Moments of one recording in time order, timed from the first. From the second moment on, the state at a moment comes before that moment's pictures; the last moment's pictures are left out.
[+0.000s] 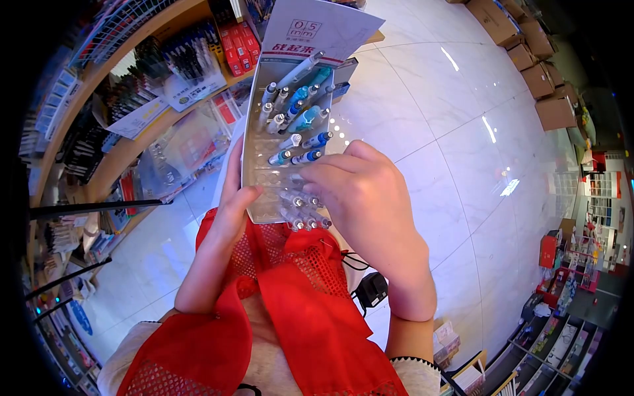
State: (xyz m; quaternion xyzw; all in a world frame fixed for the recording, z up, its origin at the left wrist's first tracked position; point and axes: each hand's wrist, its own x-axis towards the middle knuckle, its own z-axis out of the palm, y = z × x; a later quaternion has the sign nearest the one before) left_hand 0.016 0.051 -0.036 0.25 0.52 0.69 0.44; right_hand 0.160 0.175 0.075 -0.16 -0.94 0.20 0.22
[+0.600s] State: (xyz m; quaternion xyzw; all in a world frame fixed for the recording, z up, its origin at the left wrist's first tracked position) left_hand 0.015 0.055 -0.040 0.26 0.50 0.70 0.45; right_hand 0.175 0.147 0.113 -0.19 -0.89 0.14 0.38
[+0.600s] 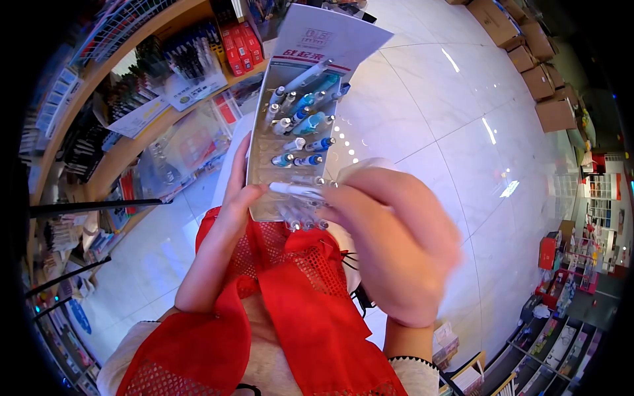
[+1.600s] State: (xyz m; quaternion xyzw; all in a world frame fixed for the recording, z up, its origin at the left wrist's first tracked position) left_hand 0.016 0.059 -0.037 0.22 0.49 0.68 0.49; right_hand 0.153 0.185 0.083 -0.15 -0.96 0.10 0.23
